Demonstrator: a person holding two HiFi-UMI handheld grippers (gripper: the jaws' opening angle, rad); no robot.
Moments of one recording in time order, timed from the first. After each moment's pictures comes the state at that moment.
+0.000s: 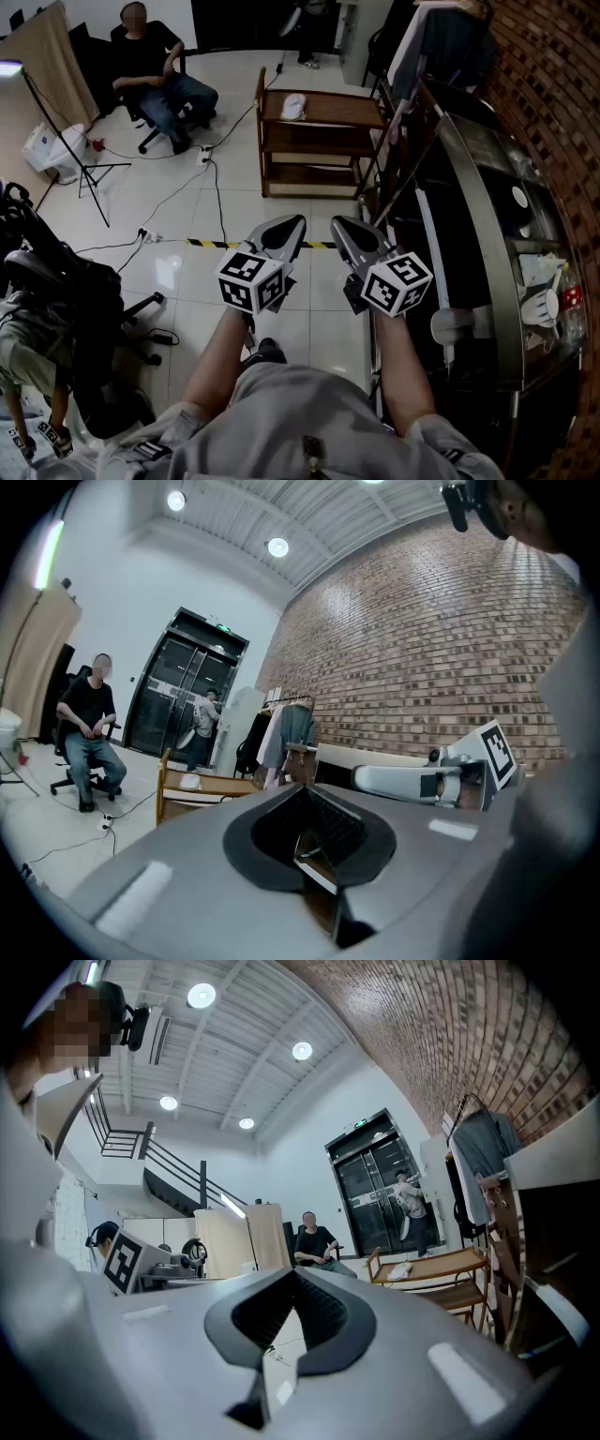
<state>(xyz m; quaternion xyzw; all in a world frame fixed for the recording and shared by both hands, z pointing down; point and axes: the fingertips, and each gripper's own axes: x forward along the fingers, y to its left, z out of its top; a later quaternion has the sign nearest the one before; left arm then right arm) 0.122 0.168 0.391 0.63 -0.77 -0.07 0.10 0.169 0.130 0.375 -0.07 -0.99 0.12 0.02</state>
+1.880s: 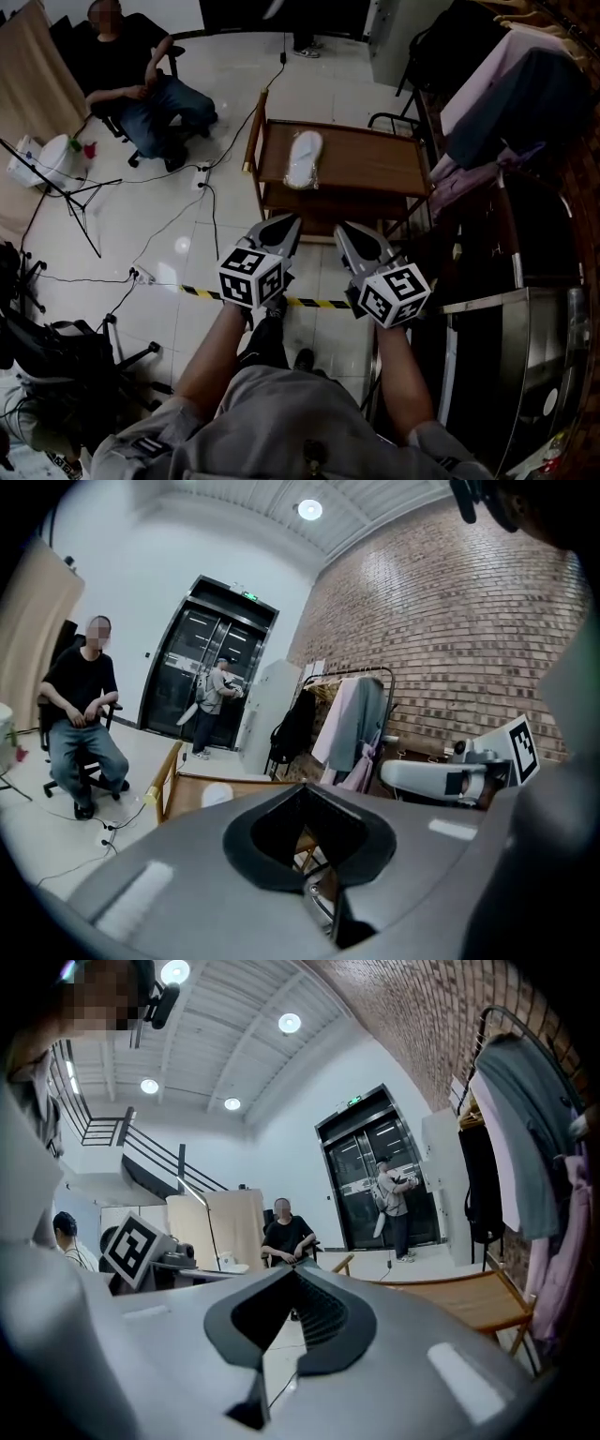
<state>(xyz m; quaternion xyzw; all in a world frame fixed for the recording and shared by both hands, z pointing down) -0.285 -0.110 0.429 0.58 -0.79 -0.06 0.18 -0.222 -0.153 0.399 -0.07 -0.99 0.10 0.07</state>
